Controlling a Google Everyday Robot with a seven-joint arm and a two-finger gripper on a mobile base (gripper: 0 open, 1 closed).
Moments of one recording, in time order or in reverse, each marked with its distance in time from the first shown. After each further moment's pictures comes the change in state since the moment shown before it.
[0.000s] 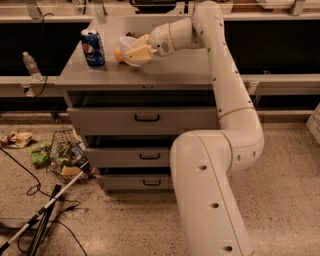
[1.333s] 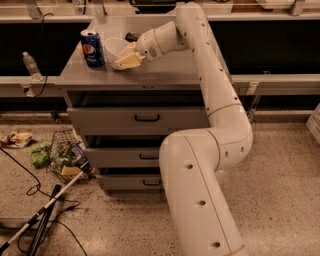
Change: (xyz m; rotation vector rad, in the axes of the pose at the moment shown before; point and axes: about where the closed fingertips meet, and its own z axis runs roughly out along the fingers) arm 0.012 0.014 0.044 -0.075 0.085 -0.026
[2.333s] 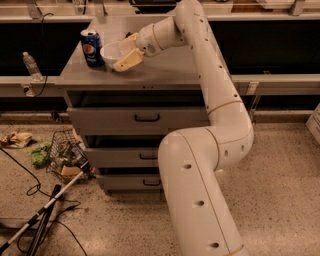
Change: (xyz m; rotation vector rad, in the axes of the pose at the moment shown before) arm -0.009 -0.024 -0.005 0.105 0.030 -0.061
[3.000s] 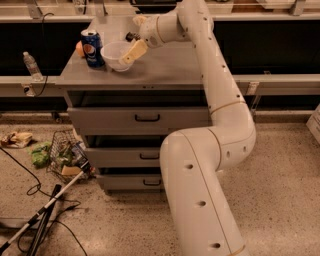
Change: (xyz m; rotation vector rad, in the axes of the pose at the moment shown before) arm -0.014 -0.049 -0.019 0.200 -0.031 -0.072
